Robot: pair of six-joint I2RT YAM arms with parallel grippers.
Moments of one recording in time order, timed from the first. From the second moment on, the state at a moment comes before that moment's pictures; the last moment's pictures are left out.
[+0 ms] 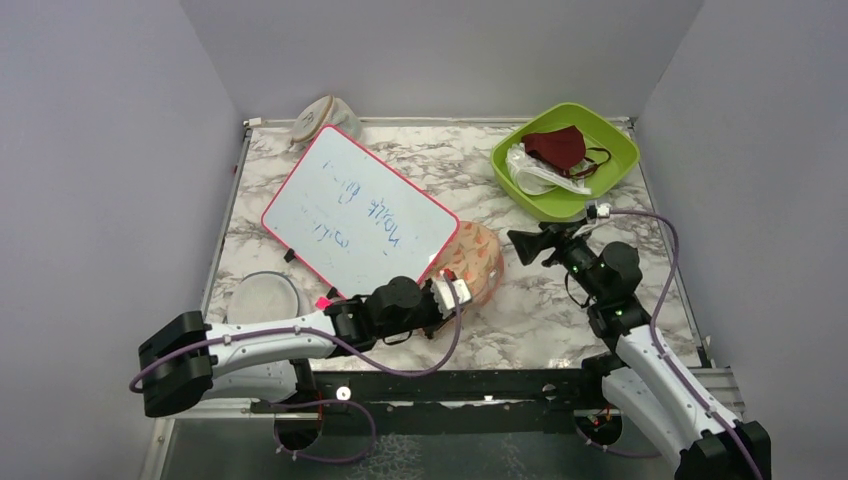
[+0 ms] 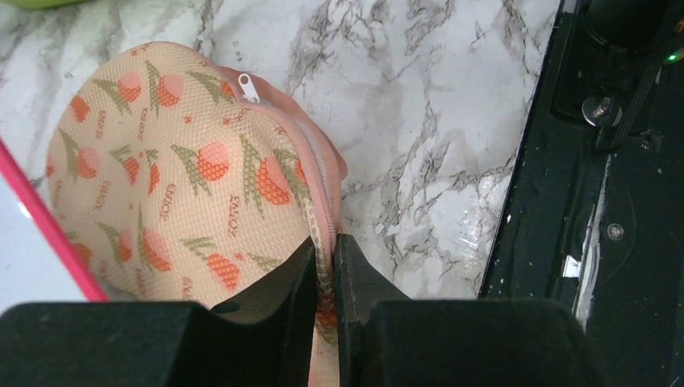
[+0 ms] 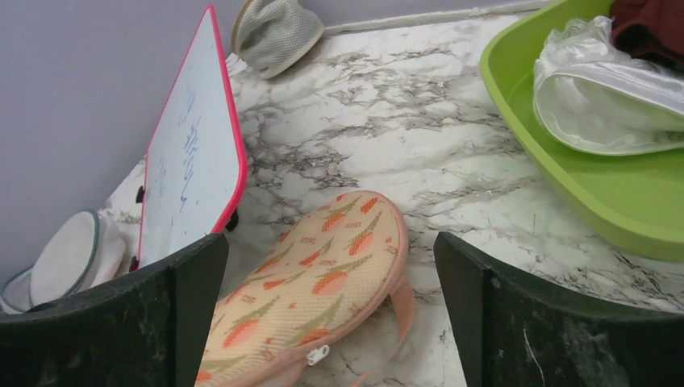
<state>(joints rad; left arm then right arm) -1.18 1.07 0.51 0.22 -0.02 0.05 0.26 0.74 0.32 0.43 -0.29 0.39</state>
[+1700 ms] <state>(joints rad) -1.28 1.73 0.87 0.12 -0.52 -0.26 0.26 0.78 0.54 -0.20 -0.13 0.36</state>
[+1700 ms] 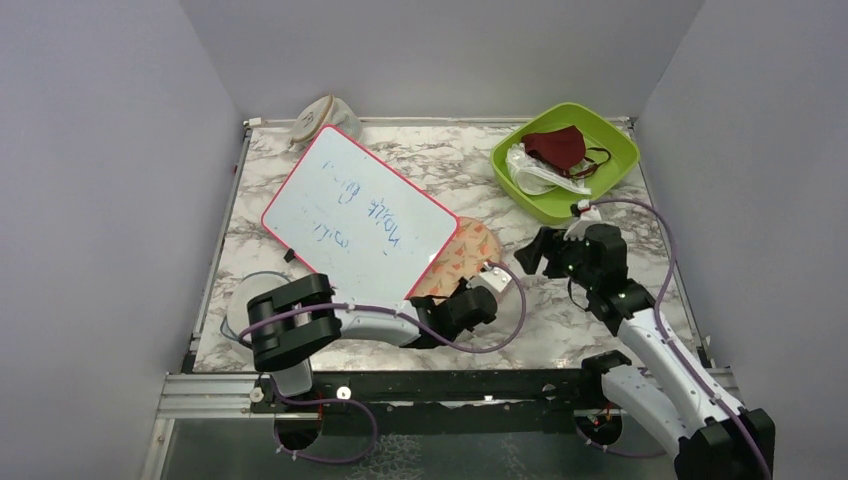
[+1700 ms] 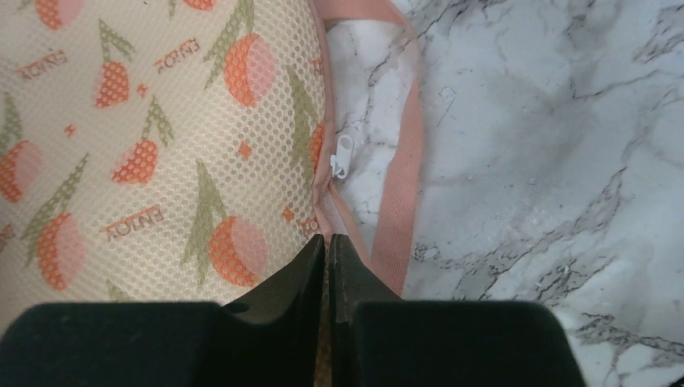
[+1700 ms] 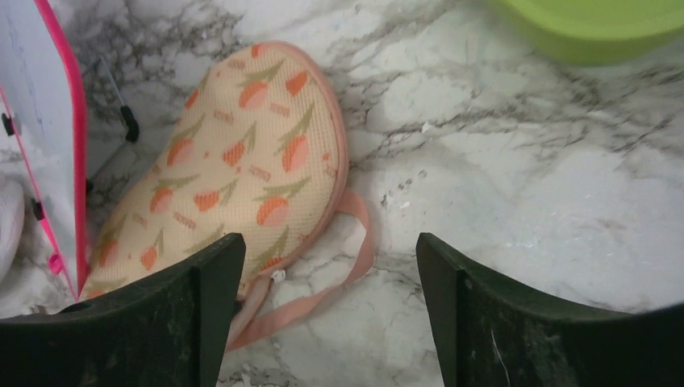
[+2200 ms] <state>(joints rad) -1.20 1.57 0.80 0.18 -0.39 -0.29 0.26 1.11 0.37 0.19 -0.72 0.37</state>
